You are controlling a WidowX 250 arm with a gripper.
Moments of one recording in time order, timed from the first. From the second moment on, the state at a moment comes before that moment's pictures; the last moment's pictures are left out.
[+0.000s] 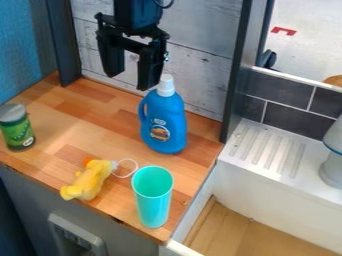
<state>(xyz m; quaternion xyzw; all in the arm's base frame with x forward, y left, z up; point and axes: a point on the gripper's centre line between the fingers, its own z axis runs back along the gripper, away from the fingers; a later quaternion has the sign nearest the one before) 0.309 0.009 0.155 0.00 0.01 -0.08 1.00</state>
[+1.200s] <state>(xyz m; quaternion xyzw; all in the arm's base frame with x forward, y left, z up) 0.361 -0.006 0.146 0.02 0.02 -0.10 0.99</state>
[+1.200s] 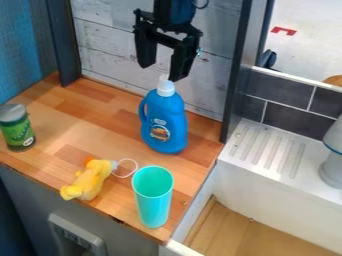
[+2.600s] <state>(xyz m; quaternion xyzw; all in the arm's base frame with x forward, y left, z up) 0.358 -0.004 0.123 0.01 0.07 -0.08 0.99</state>
